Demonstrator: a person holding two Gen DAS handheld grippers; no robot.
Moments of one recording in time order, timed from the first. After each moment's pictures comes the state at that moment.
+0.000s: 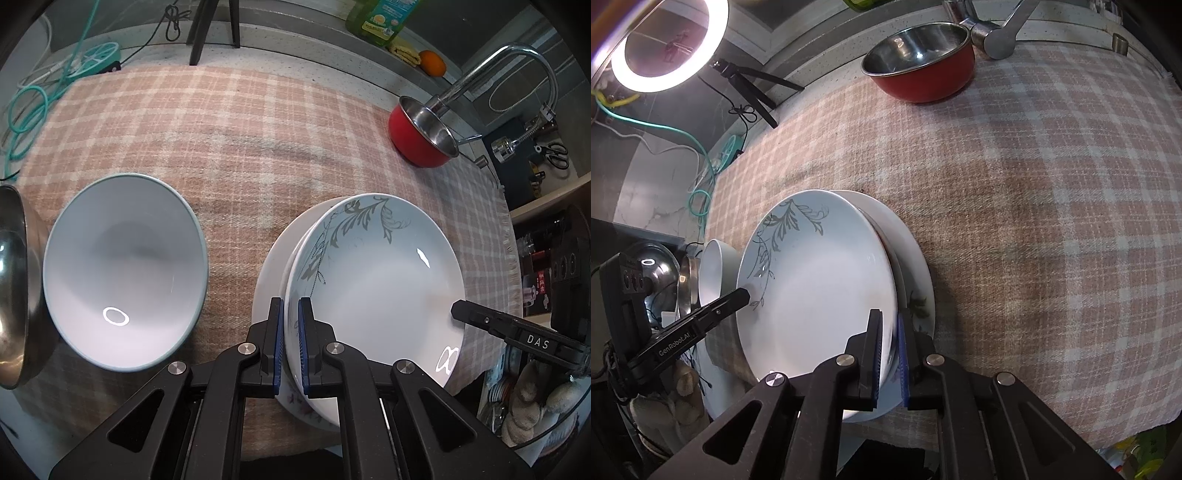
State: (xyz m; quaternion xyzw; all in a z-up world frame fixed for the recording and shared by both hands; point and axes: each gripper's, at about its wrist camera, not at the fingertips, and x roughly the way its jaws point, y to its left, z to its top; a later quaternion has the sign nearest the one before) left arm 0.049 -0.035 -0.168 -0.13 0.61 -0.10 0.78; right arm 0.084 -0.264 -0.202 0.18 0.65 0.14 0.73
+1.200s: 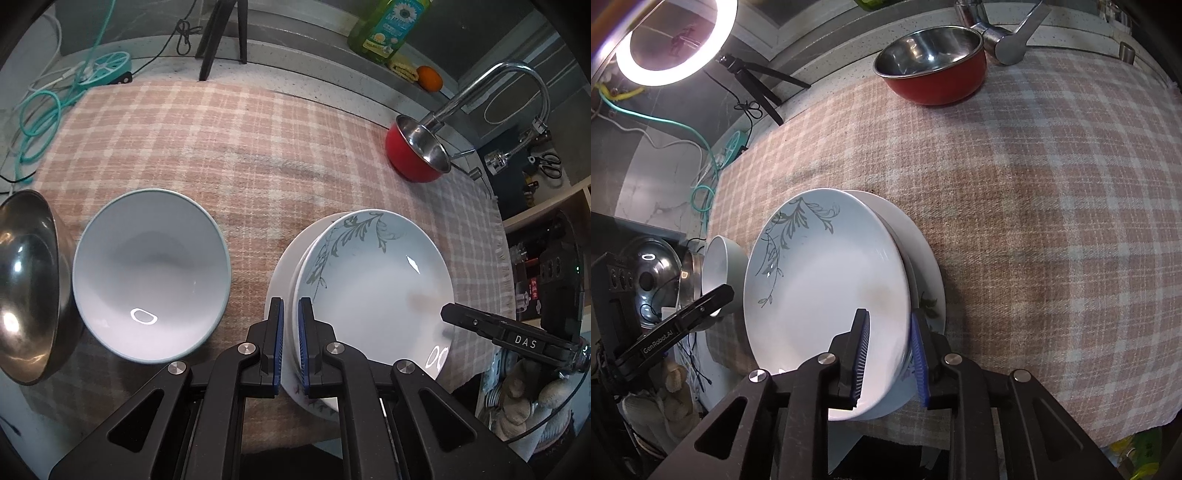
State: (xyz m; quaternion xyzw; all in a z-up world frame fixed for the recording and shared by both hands) left arm 0.044 -0.022 -0.148 -0.14 0.59 -0.09 0.79; right arm 0.085 -0.255 -0.195 0.17 0.65 0.14 0.73
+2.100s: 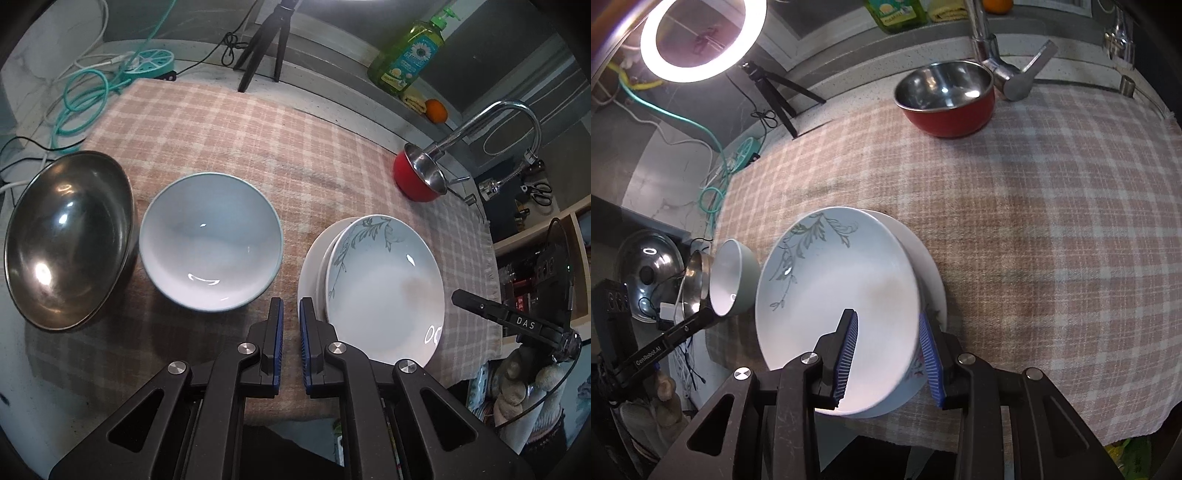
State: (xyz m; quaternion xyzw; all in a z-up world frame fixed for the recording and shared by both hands) left arm 0.002 0.020 -0.128 -0.19 0.56 -0.07 0.80; right arm 0.081 -0.255 -0.165 0.14 0.62 0.16 0.76
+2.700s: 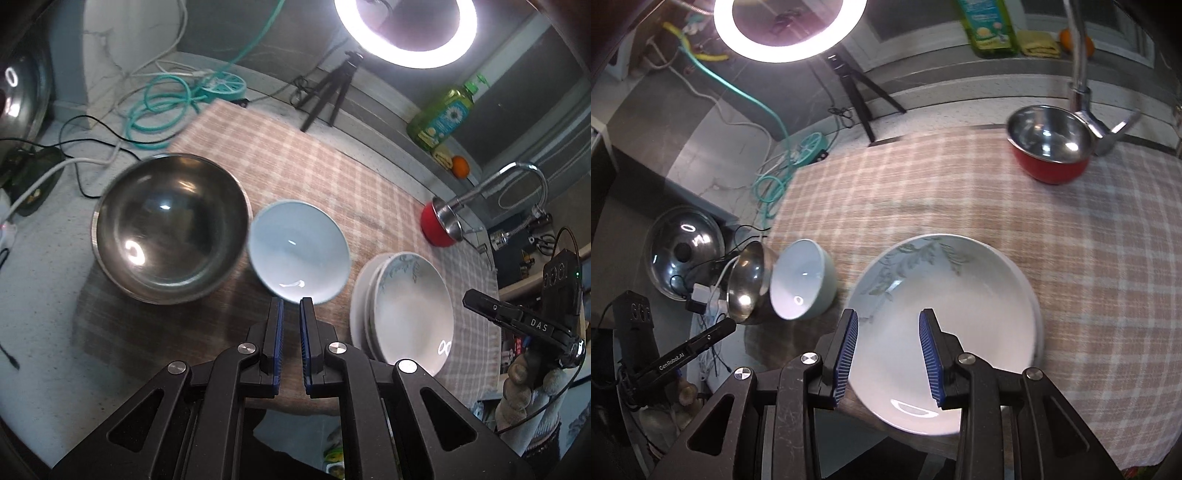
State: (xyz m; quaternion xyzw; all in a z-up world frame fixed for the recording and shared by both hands) left arm -0.041 0.088 -0.102 -0.23 0.51 0.01 0.83; right arm 0.087 -0.179 -0.126 0.12 0.58 0.25 0.76
